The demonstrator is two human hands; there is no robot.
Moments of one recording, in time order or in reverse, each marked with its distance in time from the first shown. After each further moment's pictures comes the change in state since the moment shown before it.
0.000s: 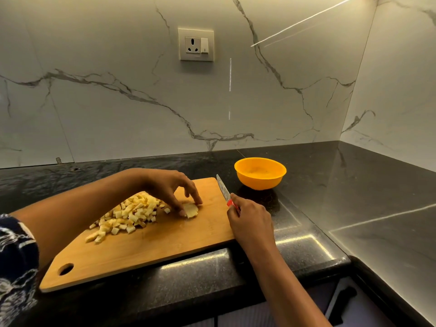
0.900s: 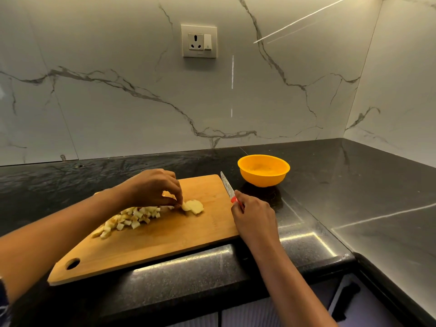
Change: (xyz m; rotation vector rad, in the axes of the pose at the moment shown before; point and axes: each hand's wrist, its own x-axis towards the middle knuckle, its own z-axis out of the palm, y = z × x) left_hand -0.034 -0.033 0.032 0.395 0.547 0.327; right_hand -0.002 -0.002 -0.001 -0.004 0.005 0.026
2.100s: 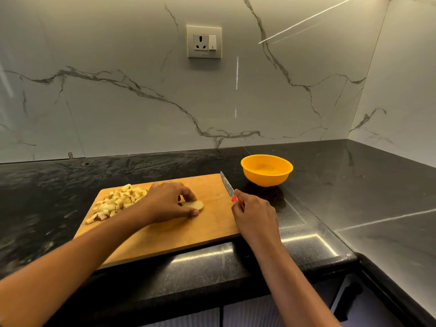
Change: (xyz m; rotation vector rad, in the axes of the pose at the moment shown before) left_hand 0.012 0.062 0.013 -0.155 -0.111 -0.698; right_hand -0.002 -0.005 -0.002 -0.057 -0.014 -0.023
